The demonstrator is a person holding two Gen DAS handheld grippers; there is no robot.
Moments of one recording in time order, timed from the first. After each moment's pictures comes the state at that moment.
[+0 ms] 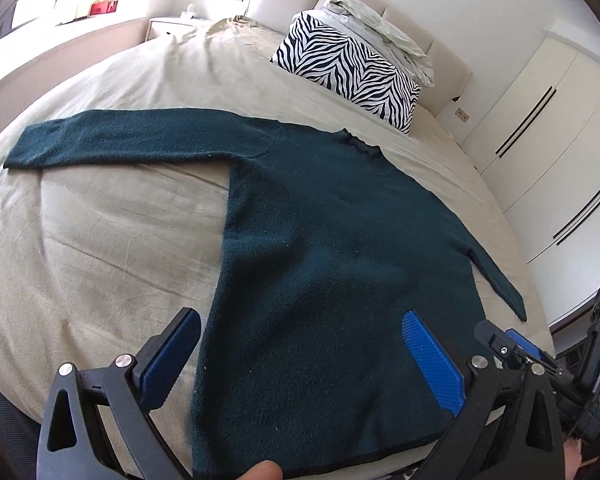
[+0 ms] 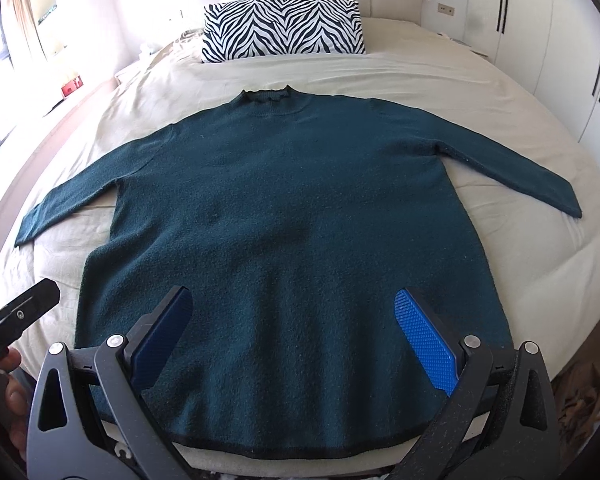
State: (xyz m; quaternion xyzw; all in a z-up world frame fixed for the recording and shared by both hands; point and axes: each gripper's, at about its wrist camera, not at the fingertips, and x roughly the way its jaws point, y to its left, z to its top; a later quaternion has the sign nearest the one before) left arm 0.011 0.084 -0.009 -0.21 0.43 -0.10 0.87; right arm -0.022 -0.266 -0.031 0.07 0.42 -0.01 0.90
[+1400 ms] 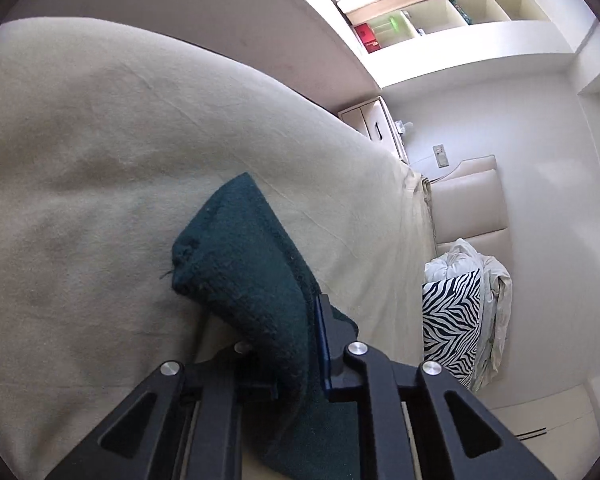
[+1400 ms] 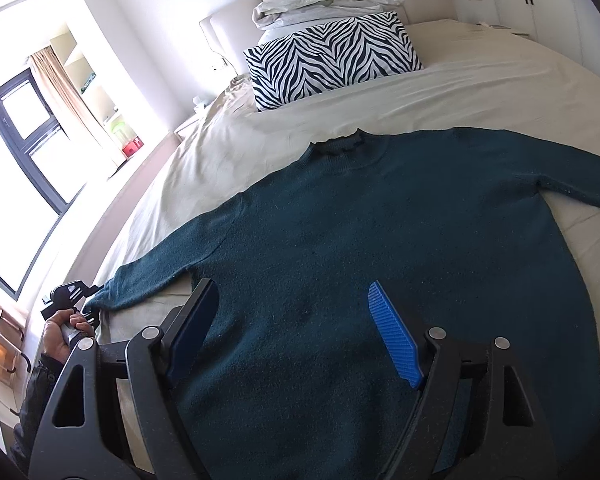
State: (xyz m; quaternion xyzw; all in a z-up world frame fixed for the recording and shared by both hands) left arm 0.181 0.392 -0.097 -0.56 0.26 0.15 0.77; right arm 0.074 -0.274 -0.029 0.19 0.37 0.09 0.90
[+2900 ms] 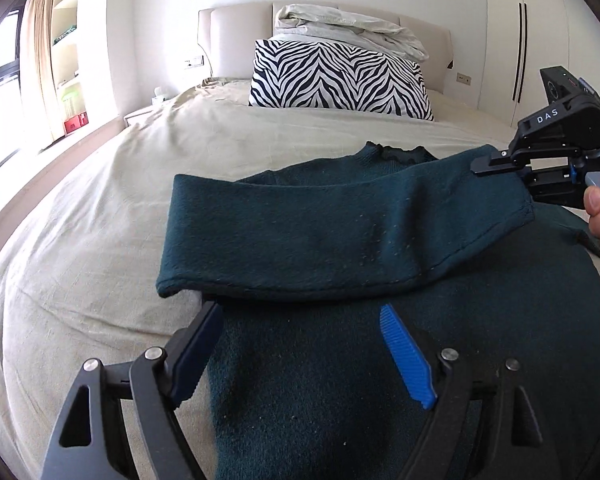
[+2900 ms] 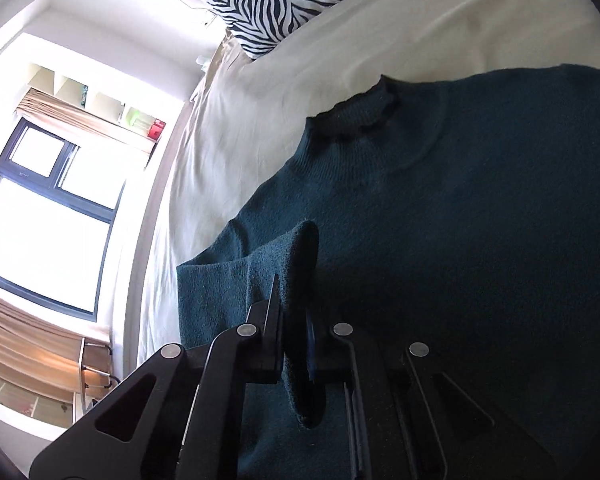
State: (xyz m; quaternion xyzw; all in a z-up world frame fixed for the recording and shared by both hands) left arm 0.161 0.014 -0.088 0.02 0.36 -0.05 0.93; right arm 0.323 -0.318 -0.104 0.31 0.49 0.16 0.80
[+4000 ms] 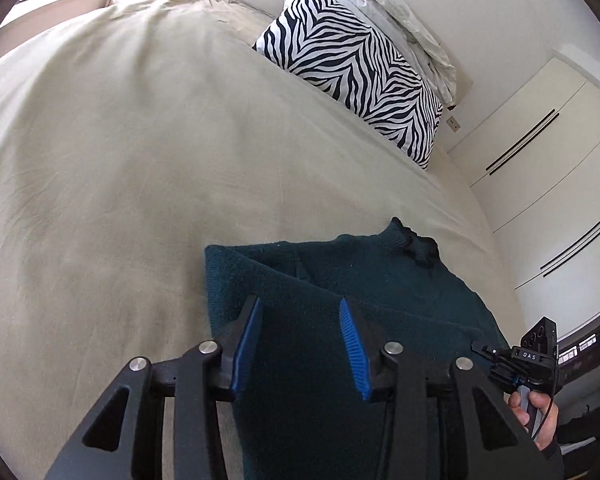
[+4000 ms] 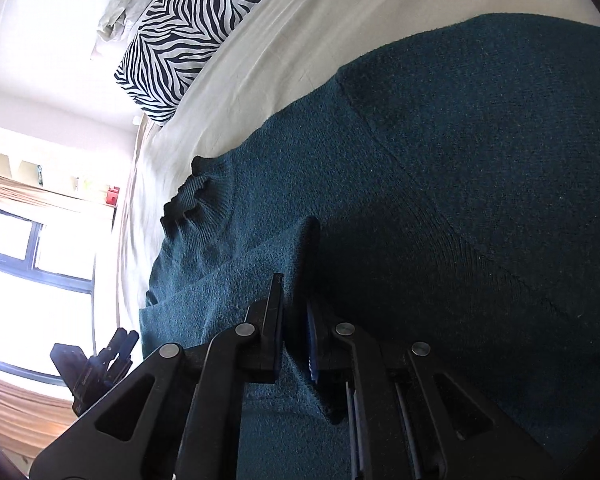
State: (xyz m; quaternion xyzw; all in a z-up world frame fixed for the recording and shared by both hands) left arm 0.352 0.100 -0.097 -0.23 0.46 -0.16 0.84; right arm 0.316 -0.451 -0.183 0.42 0.48 0.09 0.77
